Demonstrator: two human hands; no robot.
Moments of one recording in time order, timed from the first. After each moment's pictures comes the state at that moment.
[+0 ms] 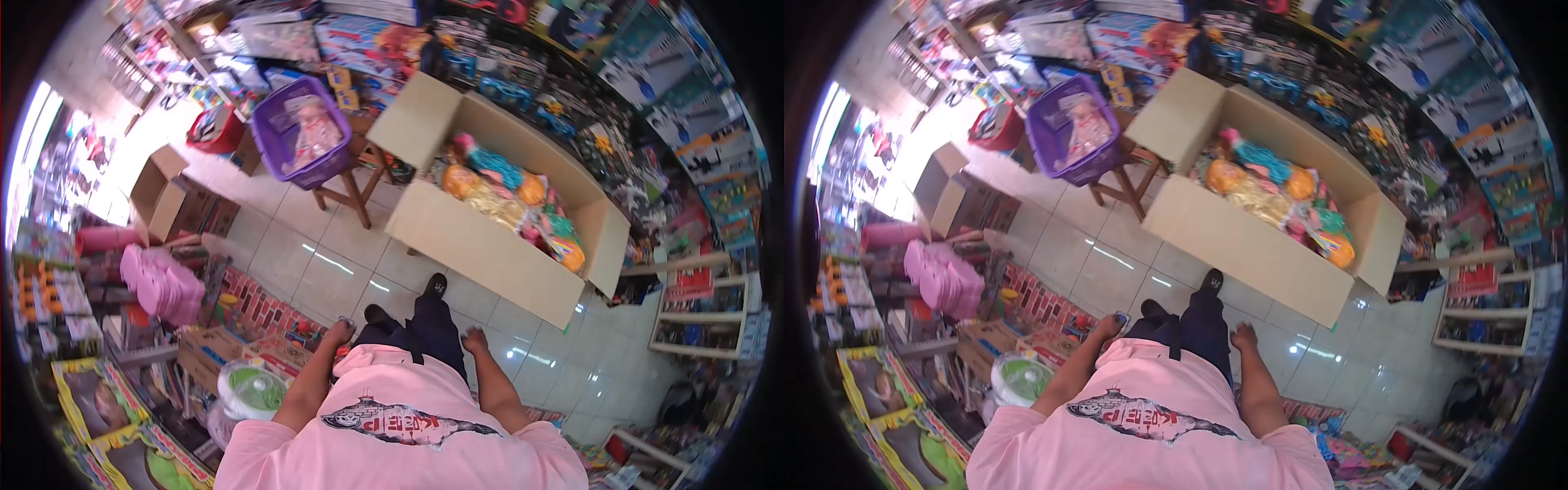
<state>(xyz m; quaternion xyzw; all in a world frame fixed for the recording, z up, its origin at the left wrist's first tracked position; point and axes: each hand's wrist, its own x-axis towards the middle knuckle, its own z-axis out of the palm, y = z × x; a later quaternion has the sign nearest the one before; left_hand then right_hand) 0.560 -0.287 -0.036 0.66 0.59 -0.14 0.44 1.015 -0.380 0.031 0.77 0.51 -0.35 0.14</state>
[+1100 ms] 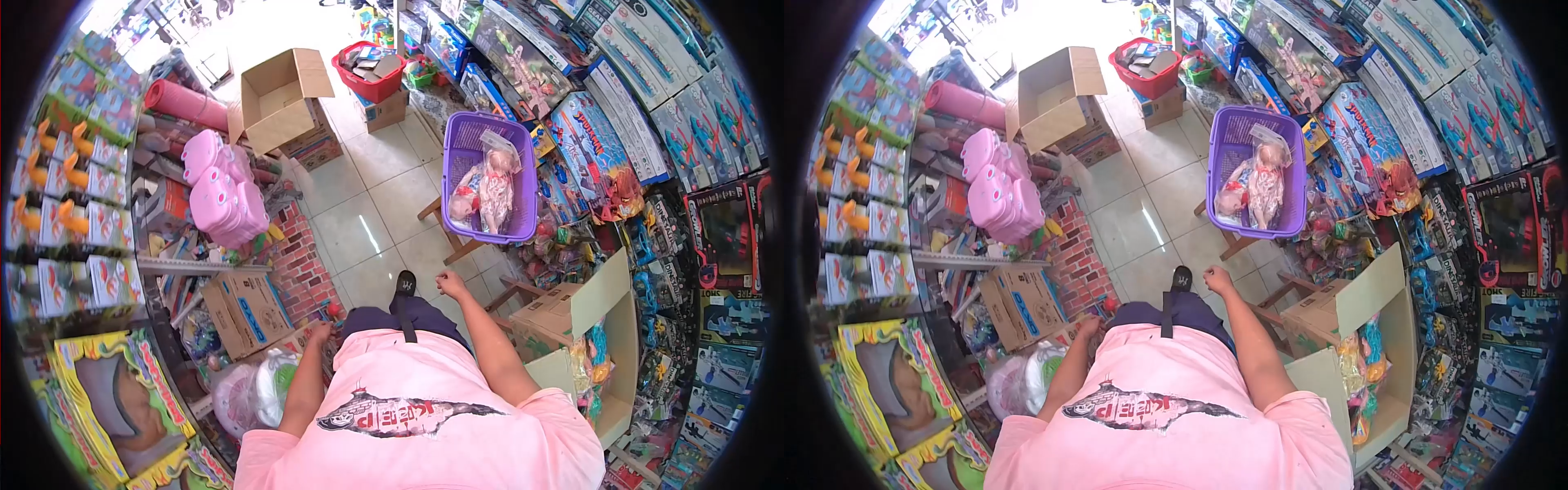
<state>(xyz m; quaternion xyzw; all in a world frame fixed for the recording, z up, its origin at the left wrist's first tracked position) 0.341 -0.292 -0.025 0.03 0.79 0.26 0.55 0.656 0.061 0.015 0.56 0.59 -0.58 0.04</state>
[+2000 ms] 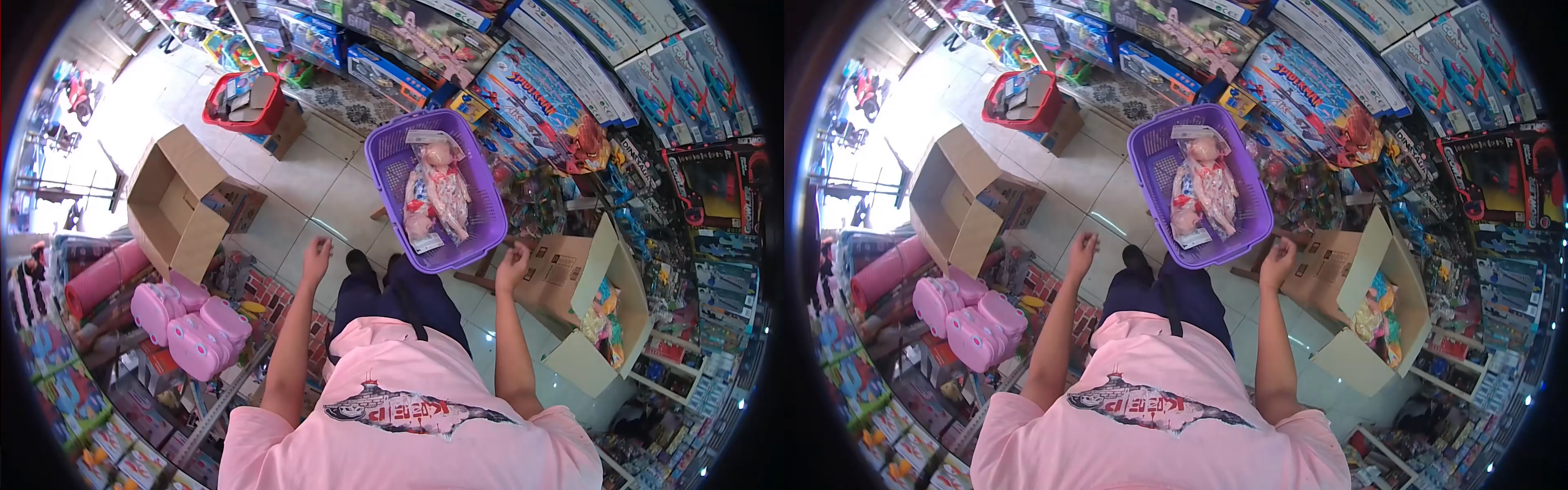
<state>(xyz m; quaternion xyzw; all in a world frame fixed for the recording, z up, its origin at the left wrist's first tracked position) 0.241 0.167 0.056 0.42 0.67 0.36 0.49 0.716 0.144 0.142 0.79 0.38 -0.15 -0.46</state>
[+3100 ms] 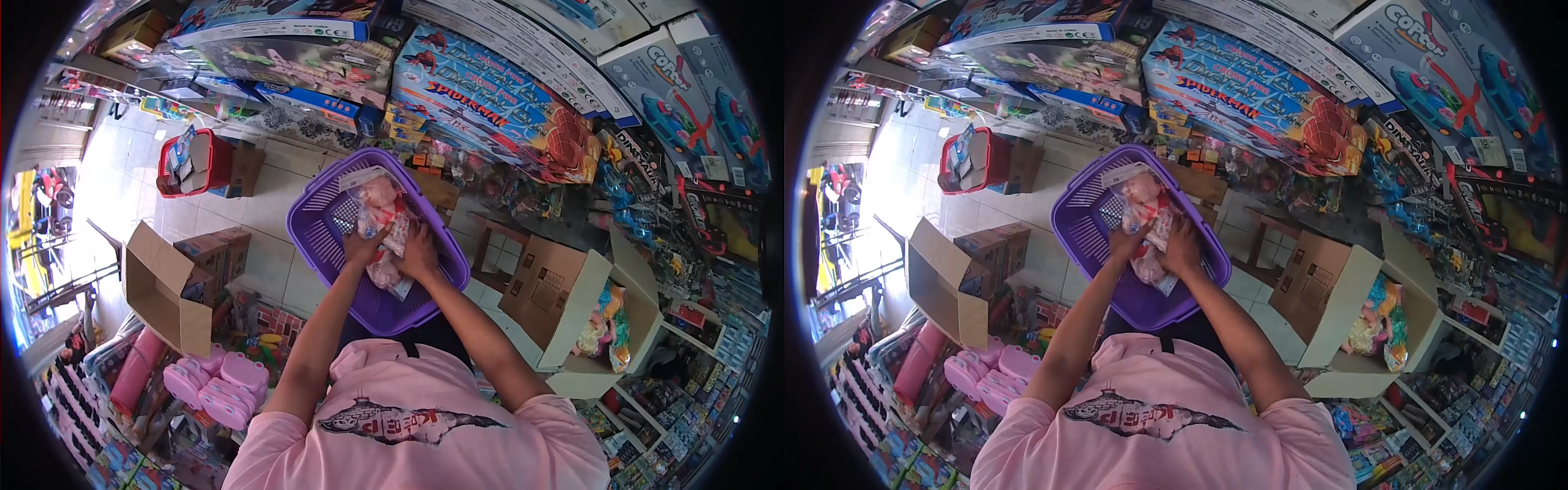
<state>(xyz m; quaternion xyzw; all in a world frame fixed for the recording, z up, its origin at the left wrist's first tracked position) 0.485 0.357 0.045 0.51 0.74 -0.01 0.43 0.645 0.306 0.110 0.75 0.59 -0.31 -0.03</state>
